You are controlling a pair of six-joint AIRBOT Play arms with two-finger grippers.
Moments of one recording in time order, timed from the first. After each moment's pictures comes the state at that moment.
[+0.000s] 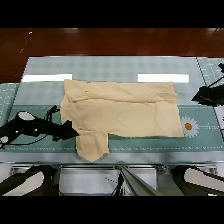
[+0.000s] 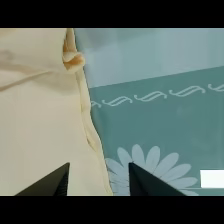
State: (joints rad) left arm 0.11 -1.20 0.42 0.76 -1.09 -1.31; right arm -0.47 -1.35 1.18 -1.29 1.33 1.33
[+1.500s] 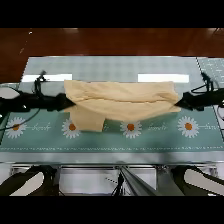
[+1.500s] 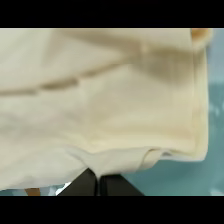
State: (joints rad) left arm 0.08 -1.11 0.82 0.69 -1.09 -1.22; right arm -0.40 -1.29 0.98 -0.93 1.21 1.22
